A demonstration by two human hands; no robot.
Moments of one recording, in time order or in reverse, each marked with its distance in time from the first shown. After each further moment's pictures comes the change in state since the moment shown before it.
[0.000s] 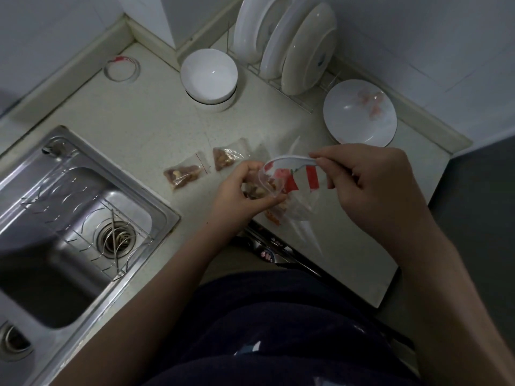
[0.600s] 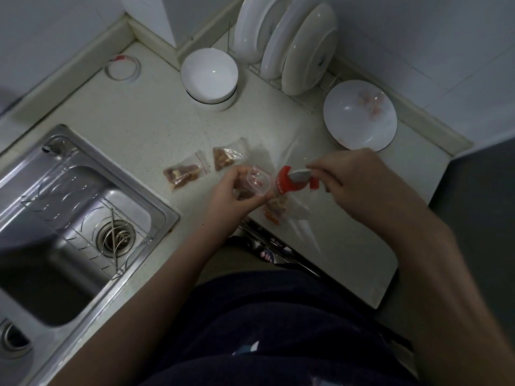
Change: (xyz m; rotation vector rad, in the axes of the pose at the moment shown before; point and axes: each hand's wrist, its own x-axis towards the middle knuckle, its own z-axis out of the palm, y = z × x) left_hand 0.000 -0.014 -0.003 0.008 0.054 -0.025; right_hand 0.017 0.018 0.005 -0.272 -0.416 0.015
